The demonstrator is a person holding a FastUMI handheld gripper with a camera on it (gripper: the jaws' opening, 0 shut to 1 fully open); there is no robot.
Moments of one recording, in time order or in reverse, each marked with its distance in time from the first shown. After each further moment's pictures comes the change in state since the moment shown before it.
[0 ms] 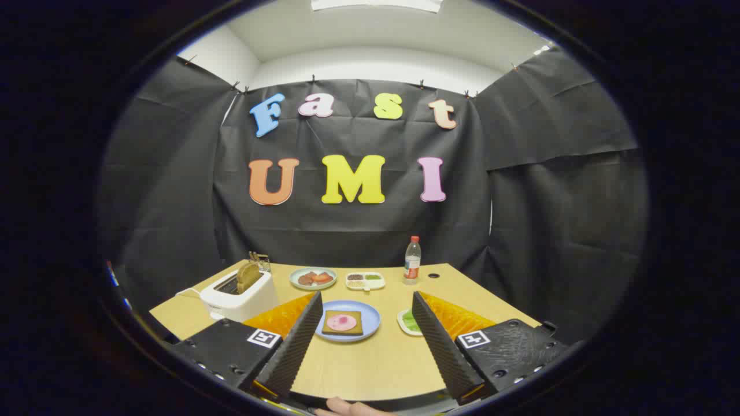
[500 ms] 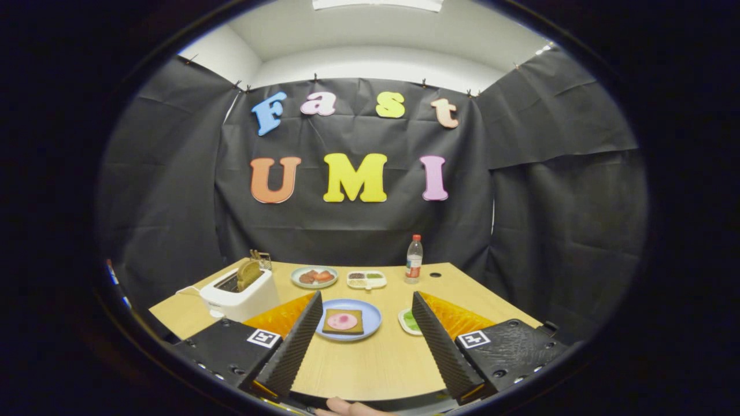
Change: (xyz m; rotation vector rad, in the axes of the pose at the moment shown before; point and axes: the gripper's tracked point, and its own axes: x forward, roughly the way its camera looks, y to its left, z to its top) arm 0.001 0.001 -0.003 -0.003 0.011 0.006
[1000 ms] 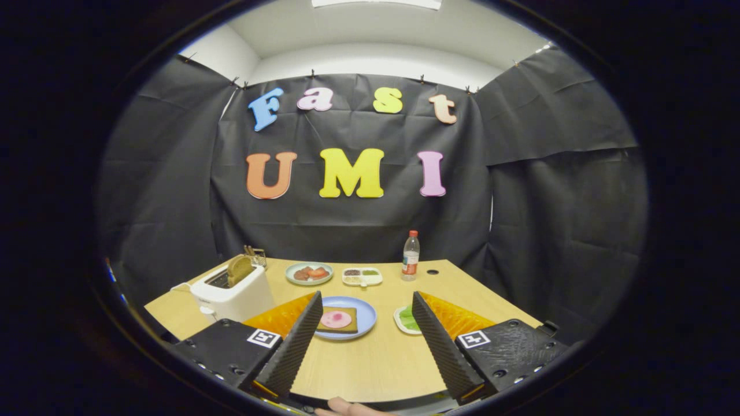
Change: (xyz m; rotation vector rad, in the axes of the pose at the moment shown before) arm 0.027 -0.017 -0.012 -0.010 0.024 -0.017
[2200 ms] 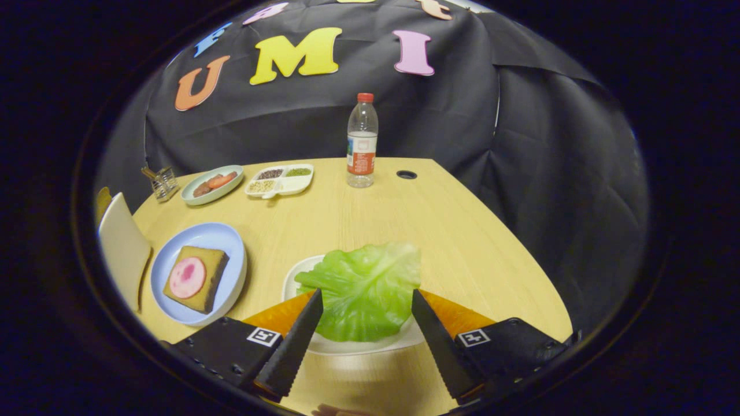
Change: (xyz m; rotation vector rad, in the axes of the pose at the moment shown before) arm 0.270 -0.150 -0.180 -0.010 0.574 -0.070
